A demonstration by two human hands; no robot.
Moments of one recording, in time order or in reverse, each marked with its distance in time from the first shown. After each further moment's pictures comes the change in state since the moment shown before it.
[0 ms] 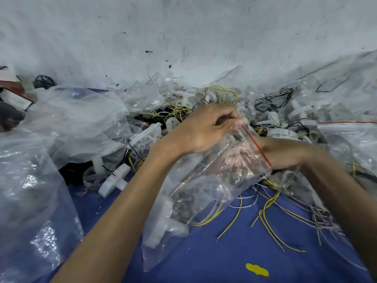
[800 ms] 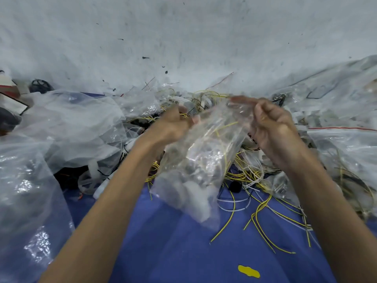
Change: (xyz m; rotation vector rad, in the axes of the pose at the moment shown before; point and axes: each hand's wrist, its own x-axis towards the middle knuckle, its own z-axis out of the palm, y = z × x) left_hand 0.002 -0.038 -0.016 -0.235 0.188 -0.636; right_hand 0.008 -0.004 0.000 0.692 0.576 -0.602
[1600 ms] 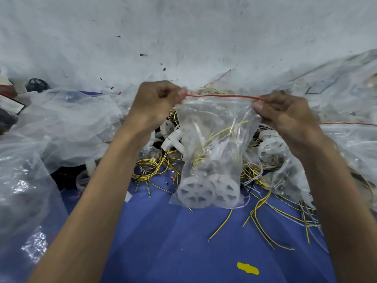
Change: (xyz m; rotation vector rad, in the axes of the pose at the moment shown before) left_hand -0.017 0.015 -0.025 -0.234 0.274 0.314; right_hand 0.007 -0.011 -0.028 -0.405 0.326 0.038
